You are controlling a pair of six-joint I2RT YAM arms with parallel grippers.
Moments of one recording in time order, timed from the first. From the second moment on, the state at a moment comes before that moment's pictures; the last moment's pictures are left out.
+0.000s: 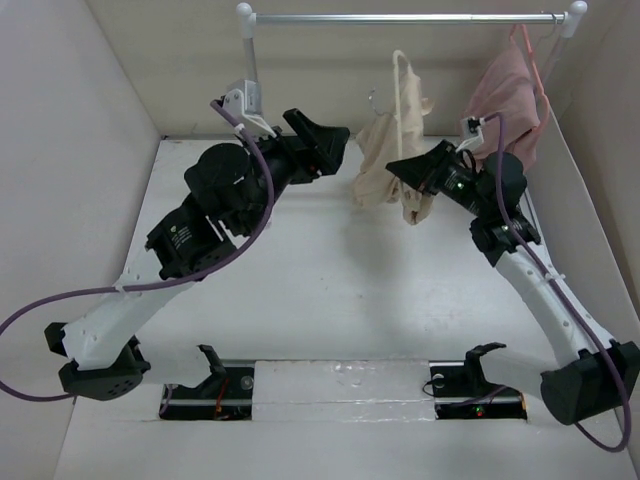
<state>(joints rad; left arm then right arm) -0.99 1.25 1.77 -0.41 -0.49 -0.60 0.34 1.11 1.08 0.06 -0.44 0.85</state>
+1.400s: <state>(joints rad) -0.99 0.99 1.13 -0.52 -0.44 -0.83 -0.22 1.76 1.47 0.77 -0.61 1.47</state>
